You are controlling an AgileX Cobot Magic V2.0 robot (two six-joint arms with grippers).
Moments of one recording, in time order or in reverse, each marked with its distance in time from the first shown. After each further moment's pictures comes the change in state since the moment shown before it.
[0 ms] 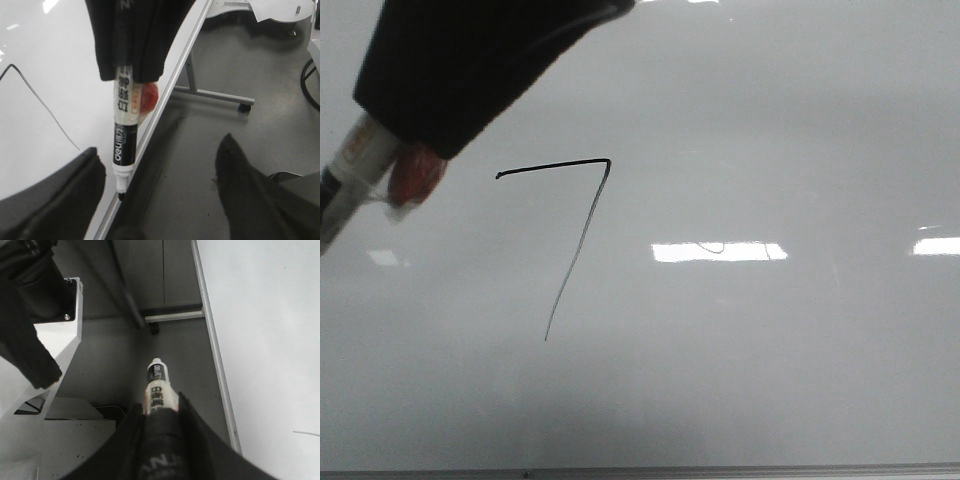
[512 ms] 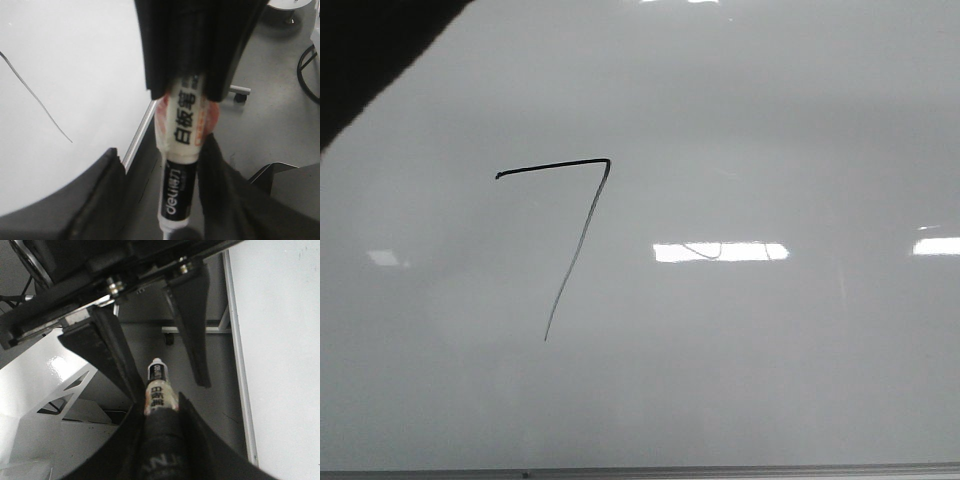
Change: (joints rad) left arm 0.000 0.063 0.000 -0.005 -0.024 -0.002; right arm 0.107 -0.021 0.000 -0.006 -0.012 -0.001
